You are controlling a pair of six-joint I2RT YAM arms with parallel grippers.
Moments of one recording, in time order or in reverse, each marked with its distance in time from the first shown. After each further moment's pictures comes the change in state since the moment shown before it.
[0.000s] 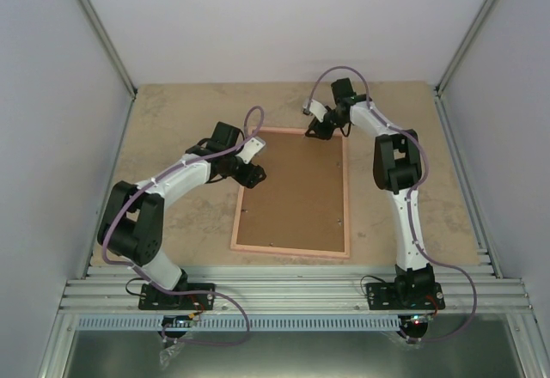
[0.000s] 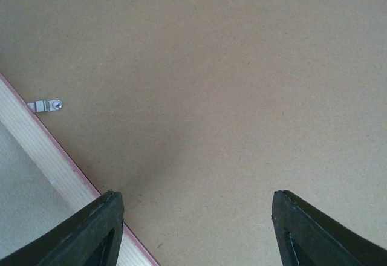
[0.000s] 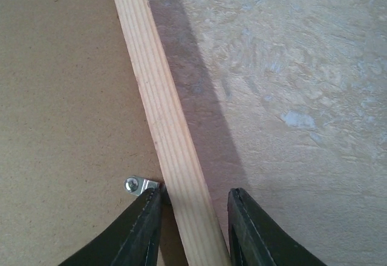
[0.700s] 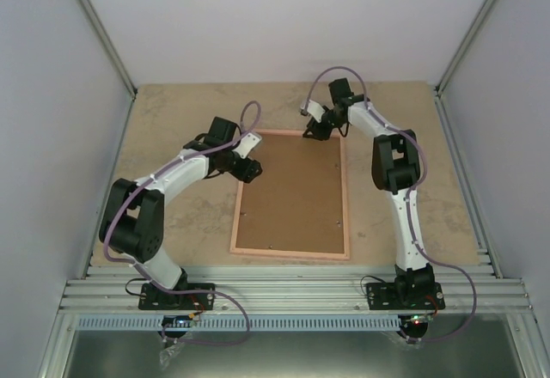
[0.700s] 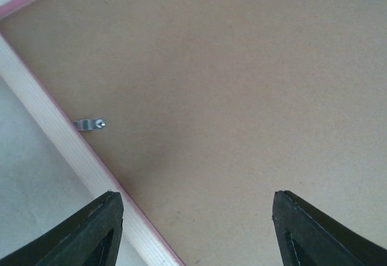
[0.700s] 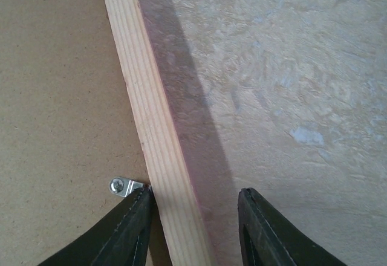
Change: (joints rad) left arm 0.028 0.025 0.044 -0.026 -0.026 0.008; right arm 0.010 0.004 0.006 0.008 0.002 -0.011
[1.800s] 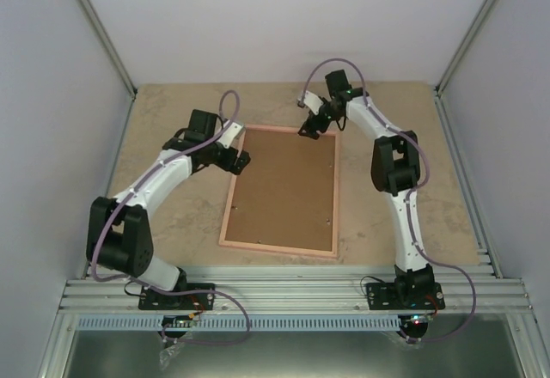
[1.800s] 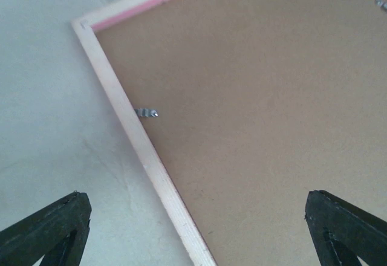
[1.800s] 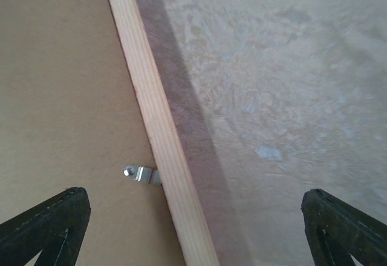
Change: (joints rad) left arm 0.092 -0.099 0.014 -0.042 -0.063 -0.003; right arm 0.028 -0.007 0.083 -0.035 0.079 0.076
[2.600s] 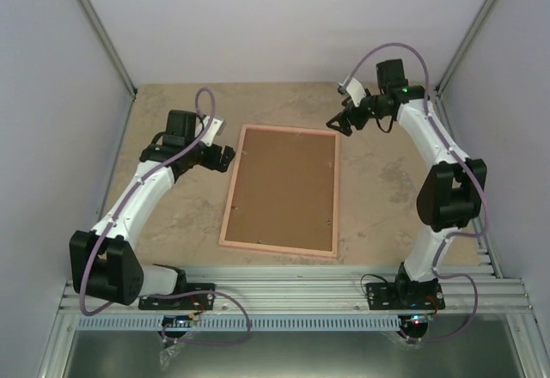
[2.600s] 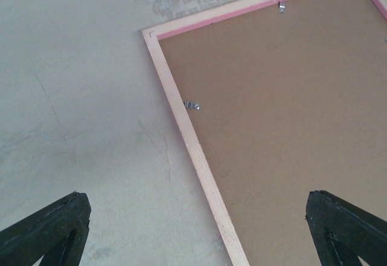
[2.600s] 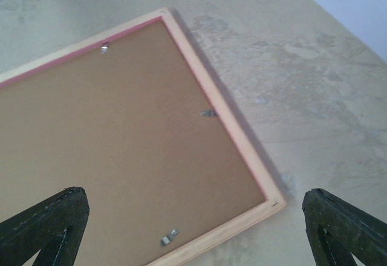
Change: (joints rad) left arm 0.077 -0.211 -0.008 -0.082 -0.045 -0.053; right arm -0.135 -0.616 -0.458 -0.027 -0.126 0.100
